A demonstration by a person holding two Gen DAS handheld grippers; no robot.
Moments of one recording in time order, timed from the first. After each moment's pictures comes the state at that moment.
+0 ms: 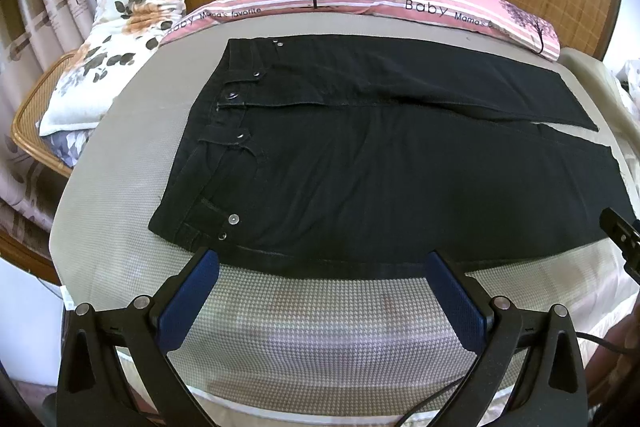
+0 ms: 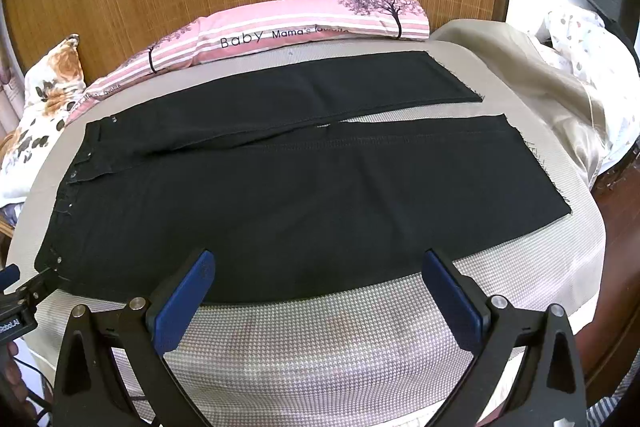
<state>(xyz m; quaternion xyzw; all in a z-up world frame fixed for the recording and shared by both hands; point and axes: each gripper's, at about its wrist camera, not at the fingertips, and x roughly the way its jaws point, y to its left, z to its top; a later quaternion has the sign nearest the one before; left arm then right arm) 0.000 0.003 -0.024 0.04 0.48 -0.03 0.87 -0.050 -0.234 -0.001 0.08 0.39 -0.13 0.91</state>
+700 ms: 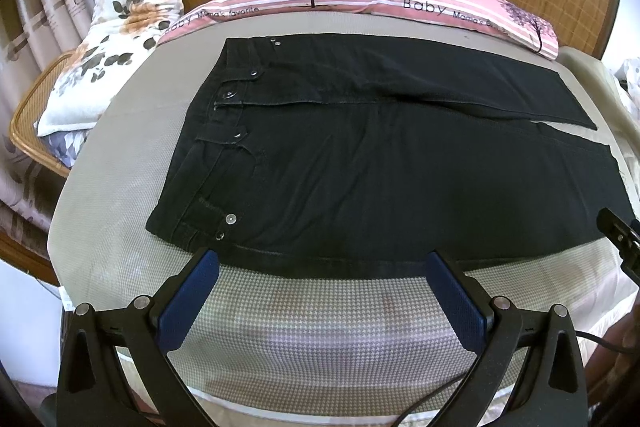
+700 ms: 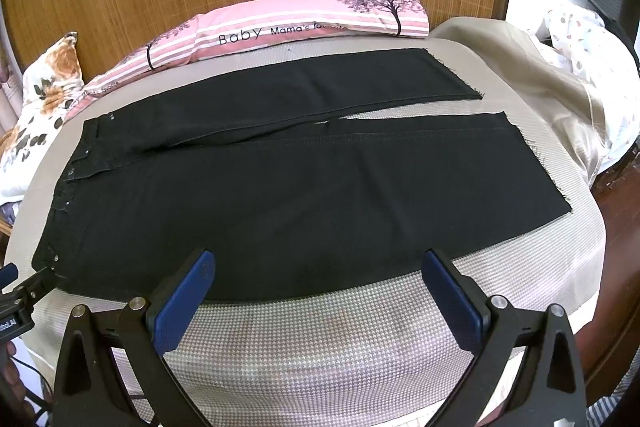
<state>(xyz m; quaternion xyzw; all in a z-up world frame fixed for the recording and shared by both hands) 0.001 0.002 -0.023 0.04 0.49 -0.03 0.87 -0.050 -0.234 -0.003 0.08 0.39 -0.13 0.91</state>
